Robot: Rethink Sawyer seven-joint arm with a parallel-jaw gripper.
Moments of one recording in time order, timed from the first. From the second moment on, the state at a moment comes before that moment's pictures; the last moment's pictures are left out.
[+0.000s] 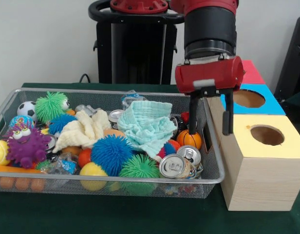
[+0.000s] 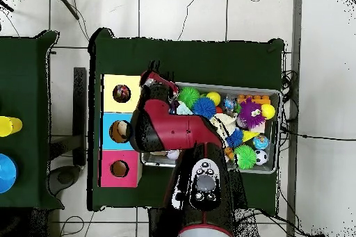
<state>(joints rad) -0.05 -0.62 -0.09 1.62 -0.17 -0.23 2.47</state>
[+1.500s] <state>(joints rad) 0.04 -0.52 -0.22 1.62 -0.13 -0.24 2.47</state>
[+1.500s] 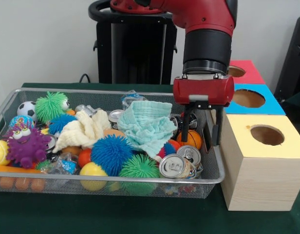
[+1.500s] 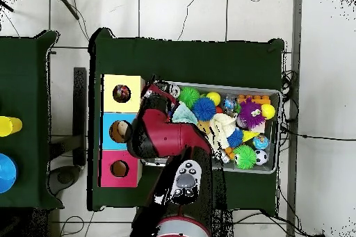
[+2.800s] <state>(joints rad) 0.07 -0.39 -0.32 1.62 -0.08 -0.24 2.47</state>
